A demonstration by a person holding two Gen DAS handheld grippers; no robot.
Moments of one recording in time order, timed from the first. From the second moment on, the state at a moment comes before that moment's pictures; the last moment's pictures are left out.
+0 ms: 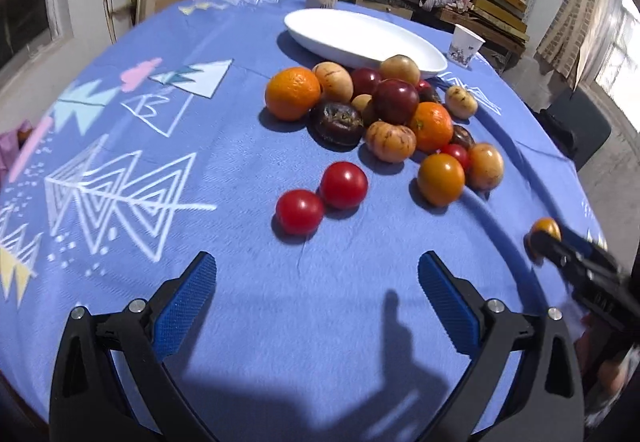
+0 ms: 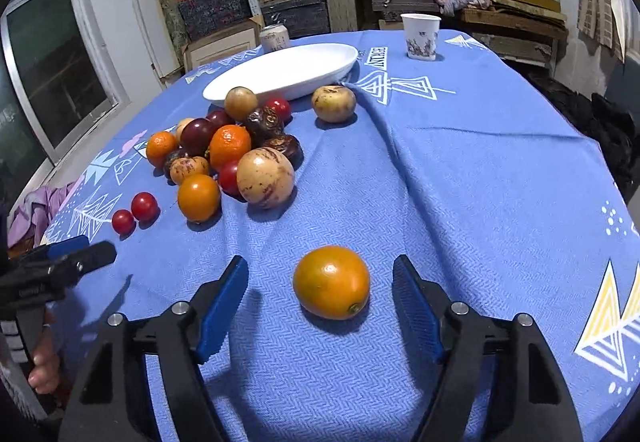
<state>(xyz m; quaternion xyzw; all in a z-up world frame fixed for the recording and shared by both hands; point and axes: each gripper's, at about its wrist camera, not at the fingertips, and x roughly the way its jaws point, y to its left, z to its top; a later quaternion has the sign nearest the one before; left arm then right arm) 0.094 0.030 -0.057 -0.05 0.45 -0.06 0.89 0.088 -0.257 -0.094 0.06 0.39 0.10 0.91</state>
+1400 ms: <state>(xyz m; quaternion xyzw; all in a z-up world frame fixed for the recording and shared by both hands) 0.107 0.023 -0.051 -0.02 0.43 -0.08 0.90 0.091 -0.255 -0.101 0.06 0.40 0.12 0.91</state>
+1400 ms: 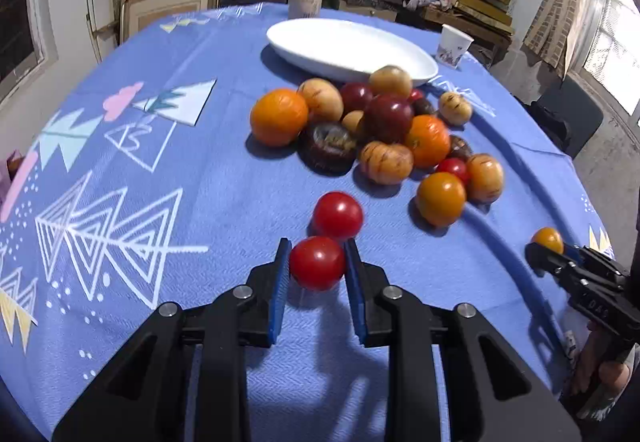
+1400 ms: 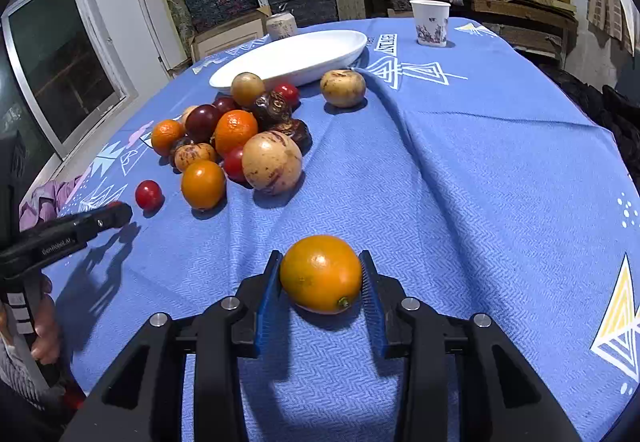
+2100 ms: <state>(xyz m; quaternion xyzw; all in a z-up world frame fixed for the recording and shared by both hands) 0.311 0.000 0.027 0.01 0.39 -0.09 0.92 0.322 -0.217 0.003 0.04 0.37 0.13 0.92</state>
